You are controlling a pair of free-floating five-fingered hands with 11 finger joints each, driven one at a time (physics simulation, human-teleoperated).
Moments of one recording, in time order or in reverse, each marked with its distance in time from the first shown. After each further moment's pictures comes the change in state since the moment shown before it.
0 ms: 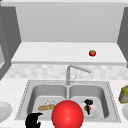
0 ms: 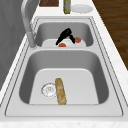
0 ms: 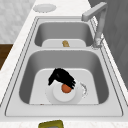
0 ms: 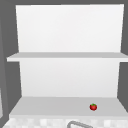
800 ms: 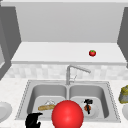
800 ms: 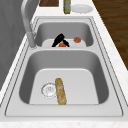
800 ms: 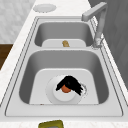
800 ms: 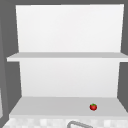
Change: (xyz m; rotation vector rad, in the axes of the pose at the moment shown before) left hand 0.000 0.000 0.000 0.000 0.000 0.000; right hand -0.012 0.007 -0.082 0.090 -0.006 -0.003
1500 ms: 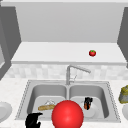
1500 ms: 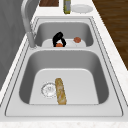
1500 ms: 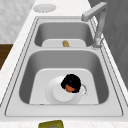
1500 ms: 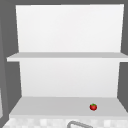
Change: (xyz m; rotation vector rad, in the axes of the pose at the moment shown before) left hand 0.000 0.000 0.000 0.000 0.000 0.000; right hand 0.001 -0.019 0.004 -0.053 -0.003 -0.008
